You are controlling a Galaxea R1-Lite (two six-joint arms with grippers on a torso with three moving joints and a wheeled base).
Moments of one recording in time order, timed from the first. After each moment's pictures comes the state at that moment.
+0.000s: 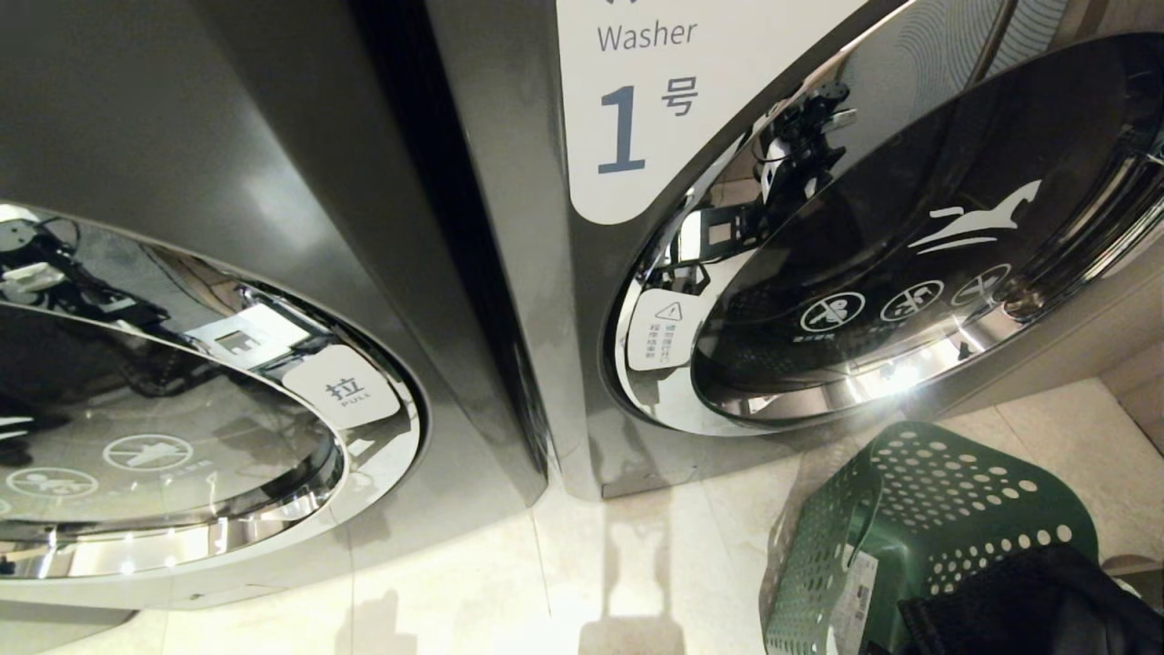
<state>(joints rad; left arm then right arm) 0.00 0.00 0.00 0.00 0.00 0.00 0.00 0.00 0.00 0.01 -0.01 -0.01</state>
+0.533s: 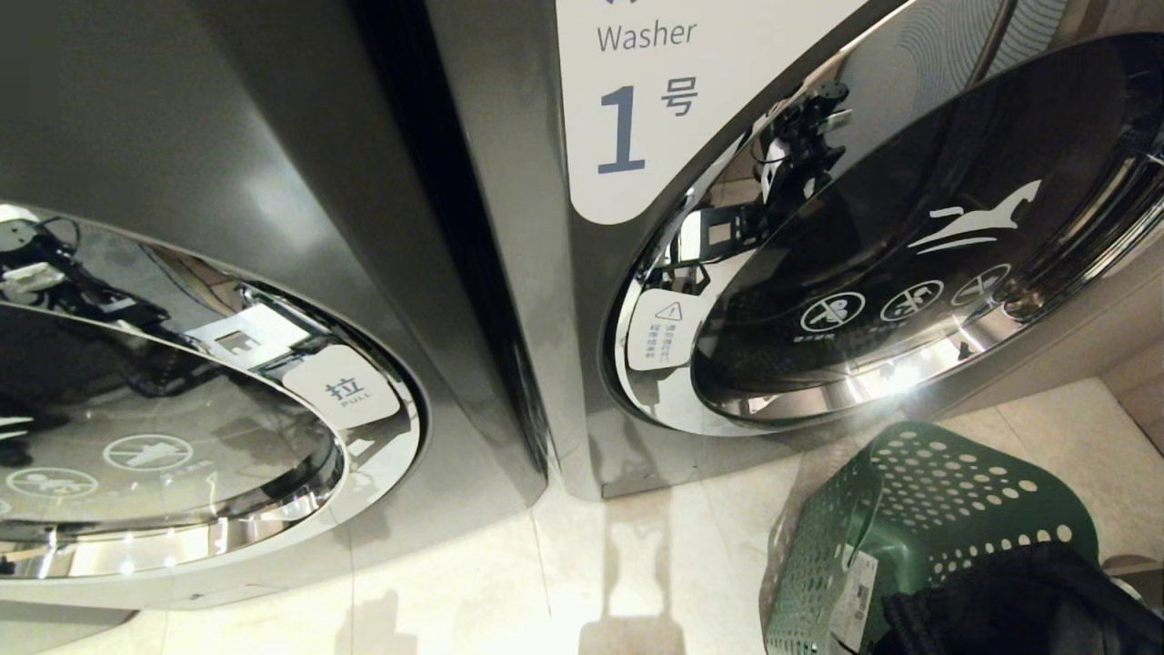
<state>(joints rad) 0.00 0.00 0.00 0.00 0.00 0.00 0.00 0.00 0.00 0.01 0.00 -0.07</state>
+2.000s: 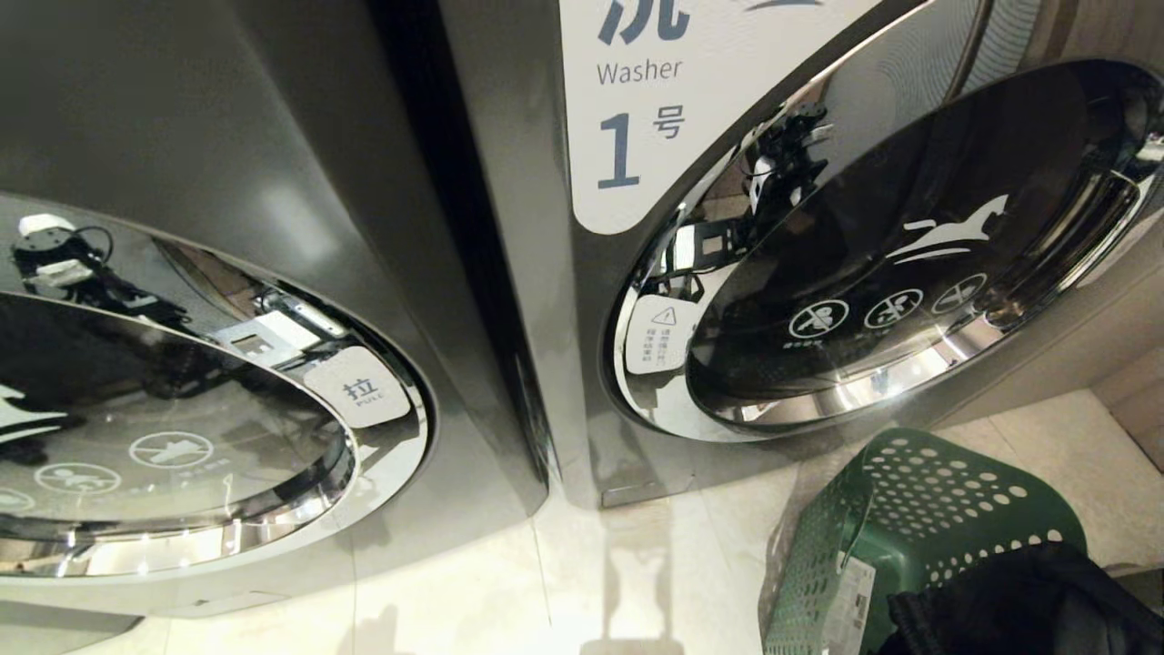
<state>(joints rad) 0.00 0.00 0.00 0.00 0.00 0.00 0.00 0.00 0.00 0.01 0.00 -0.03</state>
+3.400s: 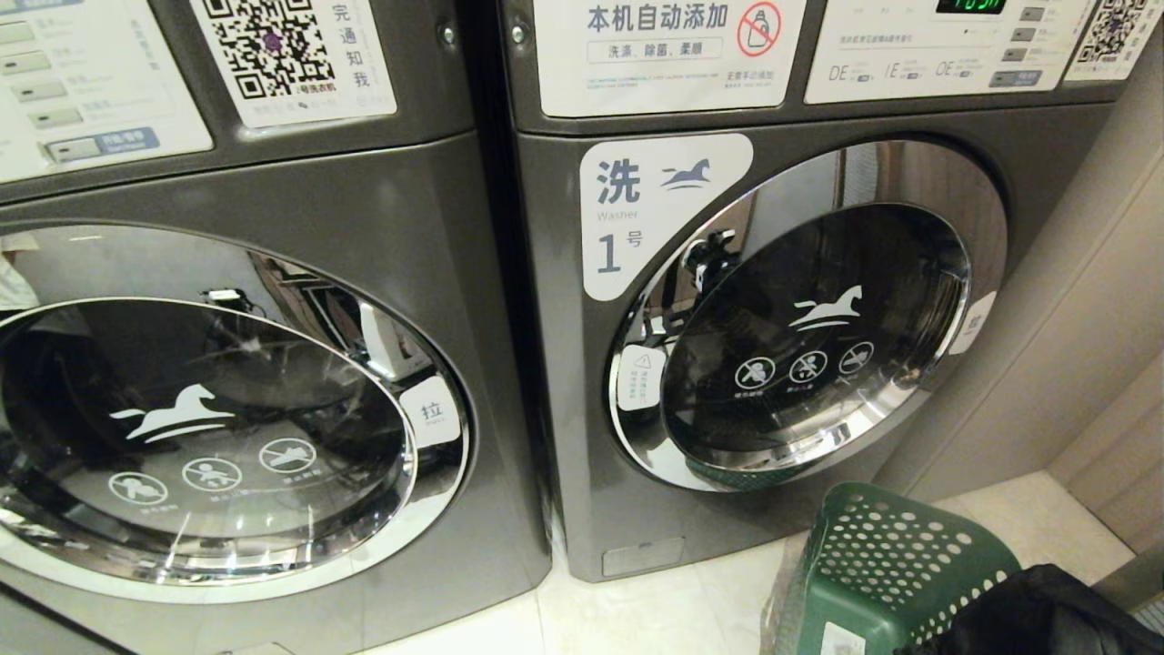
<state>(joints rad) 0.00 0.00 0.00 0.00 0.00 0.00 0.00 0.00 0.00 0.01 0.00 -0.03</state>
